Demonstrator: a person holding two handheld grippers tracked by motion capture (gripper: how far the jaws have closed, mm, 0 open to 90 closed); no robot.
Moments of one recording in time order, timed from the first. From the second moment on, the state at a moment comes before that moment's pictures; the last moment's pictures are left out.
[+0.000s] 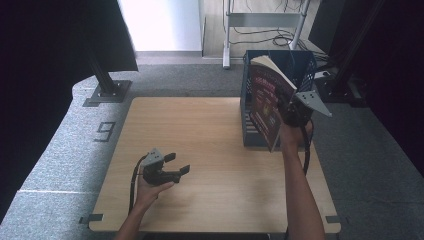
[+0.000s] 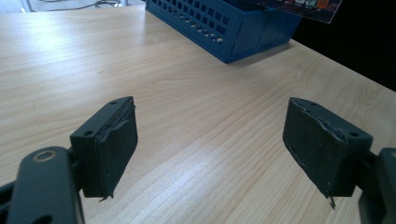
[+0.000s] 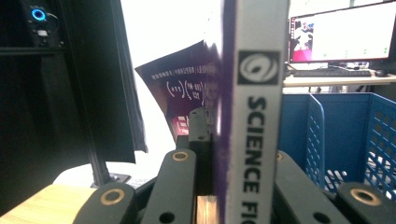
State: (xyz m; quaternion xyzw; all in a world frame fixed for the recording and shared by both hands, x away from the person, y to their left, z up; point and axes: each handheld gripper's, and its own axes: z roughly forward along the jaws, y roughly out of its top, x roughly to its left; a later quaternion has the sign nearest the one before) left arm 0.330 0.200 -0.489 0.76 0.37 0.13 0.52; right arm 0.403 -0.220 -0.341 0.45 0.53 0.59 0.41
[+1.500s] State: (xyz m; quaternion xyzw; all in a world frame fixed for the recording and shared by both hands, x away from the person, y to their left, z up) left arm 0.328 0.219 -0.484 0.75 0.38 0.13 0.53; right arm 0.460 -0.210 -0.347 0.48 0.50 0.58 0.43
